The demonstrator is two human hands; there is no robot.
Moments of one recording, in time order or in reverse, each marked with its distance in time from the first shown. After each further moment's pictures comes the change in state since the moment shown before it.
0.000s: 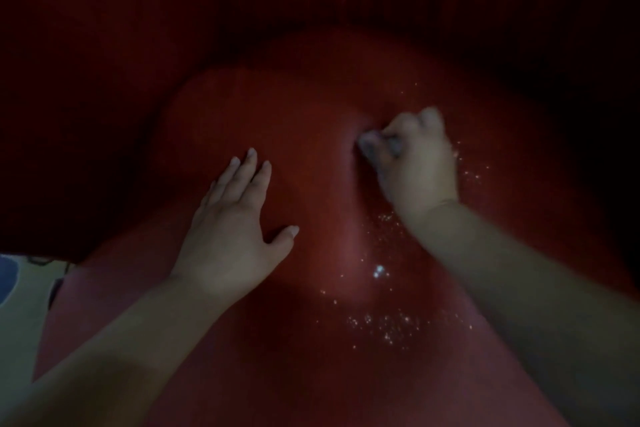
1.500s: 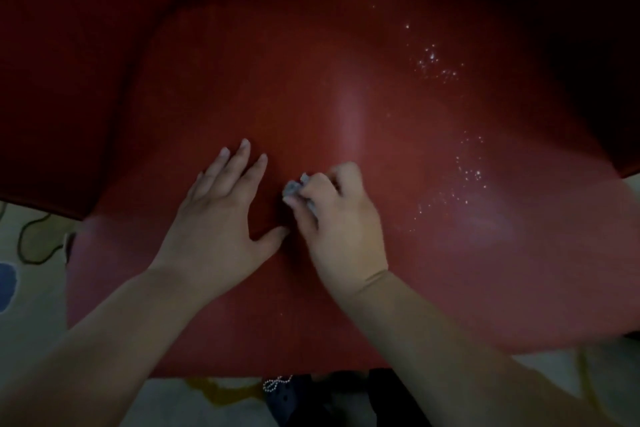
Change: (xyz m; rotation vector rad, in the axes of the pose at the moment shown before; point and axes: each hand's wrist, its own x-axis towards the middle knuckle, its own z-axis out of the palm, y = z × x) left_hand -0.070 -0.040 0.010 0.104 -0.103 0.214; right_hand -0.183 -0.087 0.011 0.109 -0.013 0.009
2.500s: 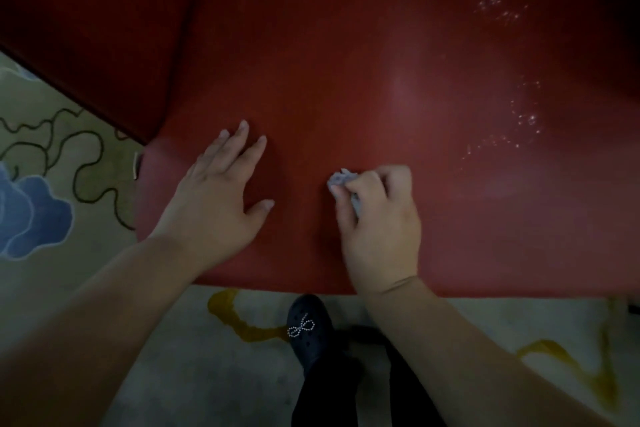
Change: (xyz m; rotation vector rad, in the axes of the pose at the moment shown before) left_hand -0.071 -0.049 0.000 -0.035 -0.054 -0.071; right_hand -0.077 -0.021 0.013 -0.019 0.141 0.055
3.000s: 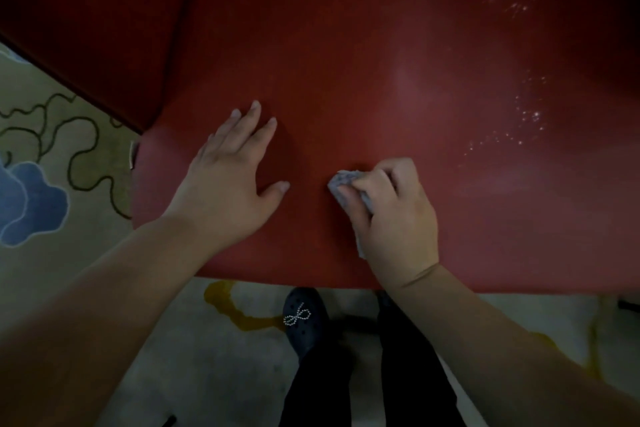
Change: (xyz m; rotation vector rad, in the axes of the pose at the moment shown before) left_hand 0.011 0.013 -0.003 -0.031 0.019 0.022; right_hand 0.006 0.019 -0.011 -0.040 -0.100 -0.167
